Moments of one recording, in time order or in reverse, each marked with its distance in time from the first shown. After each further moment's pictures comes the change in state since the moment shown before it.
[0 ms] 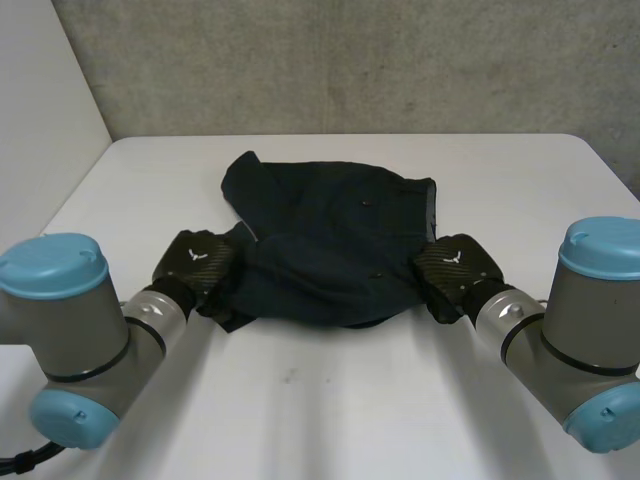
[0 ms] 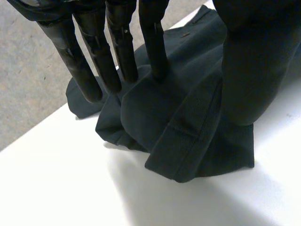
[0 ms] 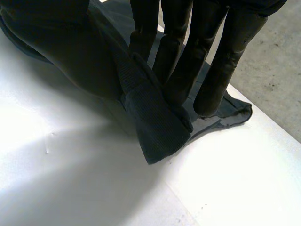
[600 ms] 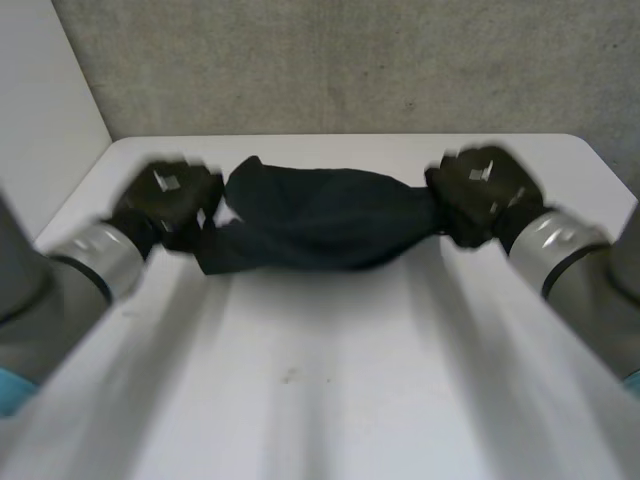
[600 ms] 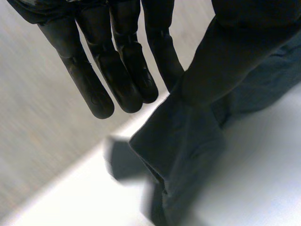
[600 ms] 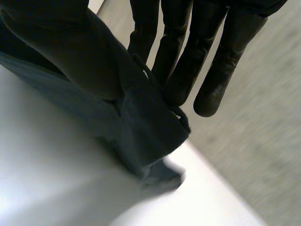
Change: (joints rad) left arm 0.038 0.300 0.119 -0.243 0.096 -0.038; right arm -0.005 -0.237 -0.144 0.156 -0.002 -0.002; left_hand 0.559 0.614 0.609 0.614 0.555; right_hand 0.000 0.000 0.000 0.000 0.000
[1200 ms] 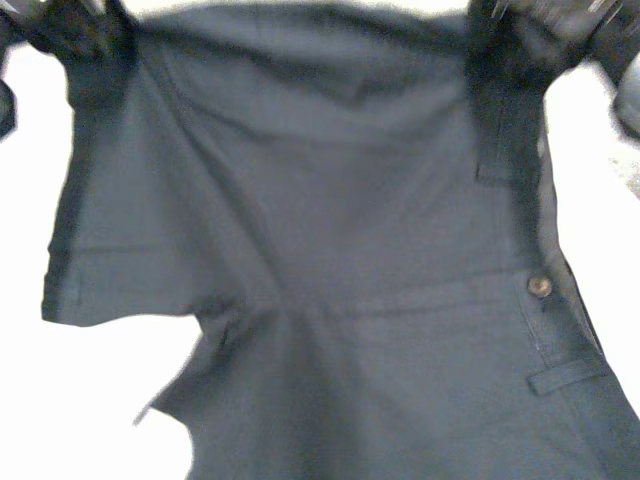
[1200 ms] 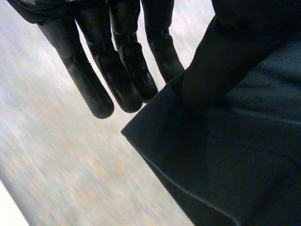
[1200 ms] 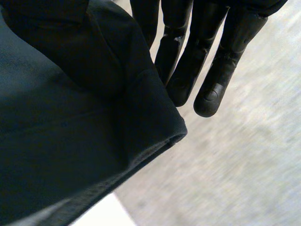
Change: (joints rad) left arm 0.008 0.225 0.293 -0.099 -0.092 -0.036; right arm 0.004 -0.140 -0.427 0.324 0.001 -0.002; left_hand 0.000 0.002 0.002 0.001 0.000; right_hand 0.000 0.000 0.000 0.000 0.000
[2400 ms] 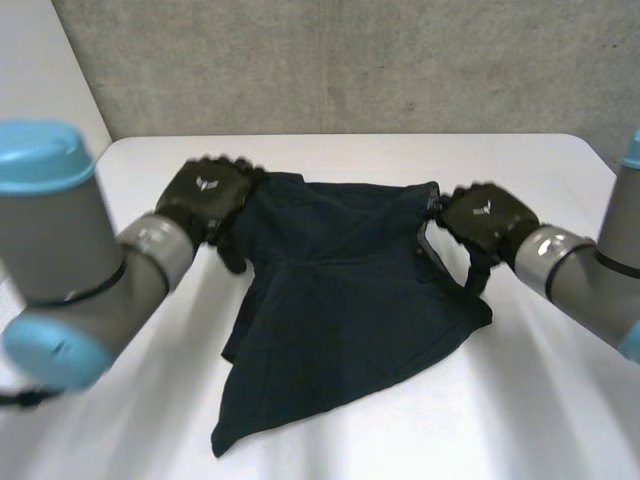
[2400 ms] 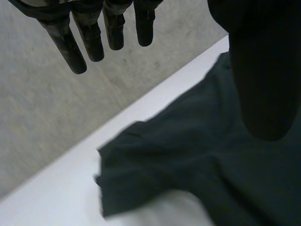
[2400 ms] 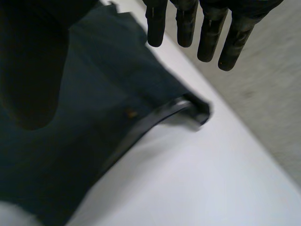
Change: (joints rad) left arm -0.154 -0.414 -0.121 0.005 -0.075 -0.020; right arm -0.122 0.366 0.323 -0.165 -0.114 -0.172; left_hand -0.942 -0.996 -0.980 -0.996 -0.919; right_hand -0.779 -0.961 -0.998 -0.956 -0.924
